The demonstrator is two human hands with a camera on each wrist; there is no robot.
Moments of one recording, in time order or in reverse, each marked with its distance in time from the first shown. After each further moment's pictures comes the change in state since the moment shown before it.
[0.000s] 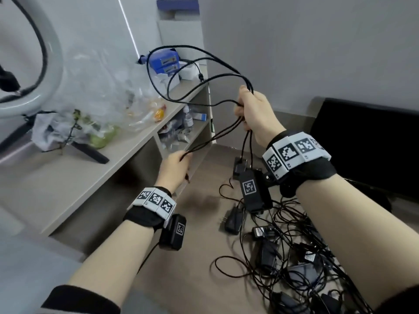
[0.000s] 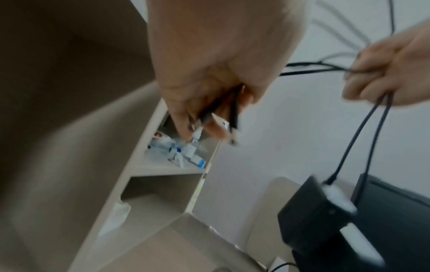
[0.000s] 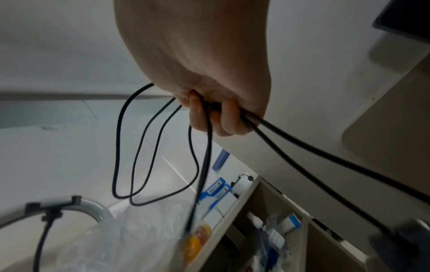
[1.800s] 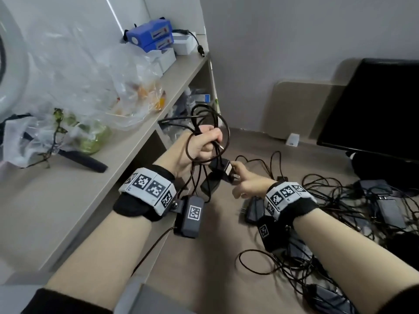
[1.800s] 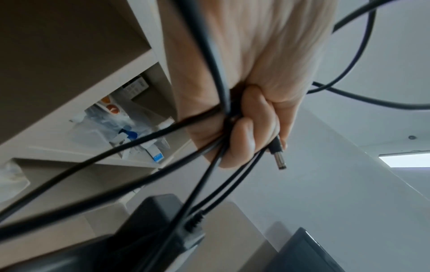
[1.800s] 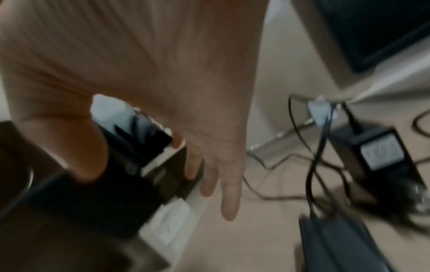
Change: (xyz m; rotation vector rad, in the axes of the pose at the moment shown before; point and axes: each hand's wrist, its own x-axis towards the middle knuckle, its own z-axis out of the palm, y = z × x) left_hand 0.033 0.025 -0.017 -0.602 -0.610 -0.053; right_hand -0.033 0.183 0.050 -0.193 -0.640 0.539
